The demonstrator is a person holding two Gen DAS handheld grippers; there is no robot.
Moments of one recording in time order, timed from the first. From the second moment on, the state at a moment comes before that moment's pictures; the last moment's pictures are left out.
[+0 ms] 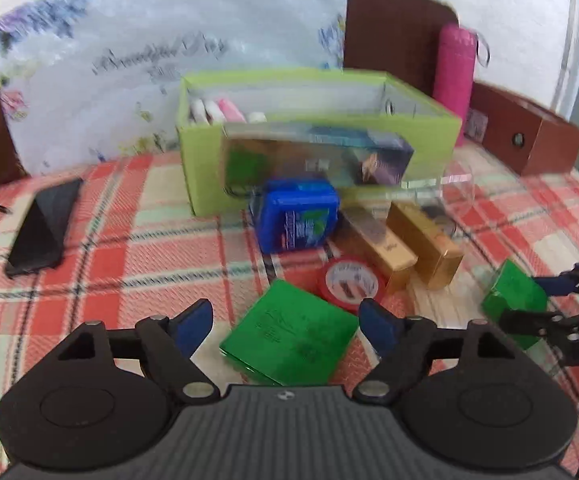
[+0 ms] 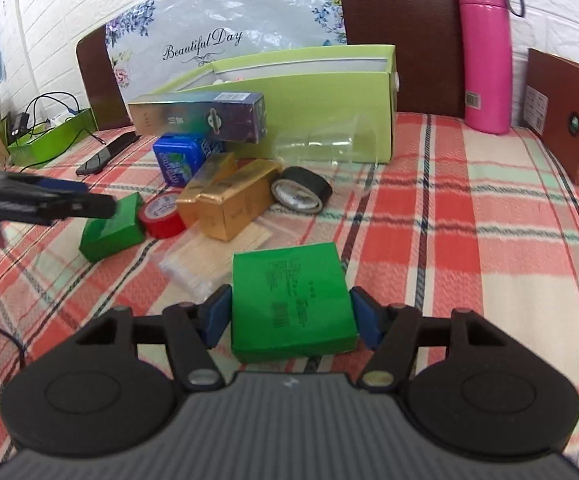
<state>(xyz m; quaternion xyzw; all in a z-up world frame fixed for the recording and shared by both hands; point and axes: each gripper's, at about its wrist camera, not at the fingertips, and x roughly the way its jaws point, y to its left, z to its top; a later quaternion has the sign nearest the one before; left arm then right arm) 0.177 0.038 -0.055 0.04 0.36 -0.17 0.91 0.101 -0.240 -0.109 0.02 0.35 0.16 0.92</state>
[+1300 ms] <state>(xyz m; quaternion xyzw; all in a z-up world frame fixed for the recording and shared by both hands) 0.121 0.011 -0.032 -0.03 0.38 -0.19 0.91 0.061 -0.212 -0.068 0.01 0.36 0.18 0.92</state>
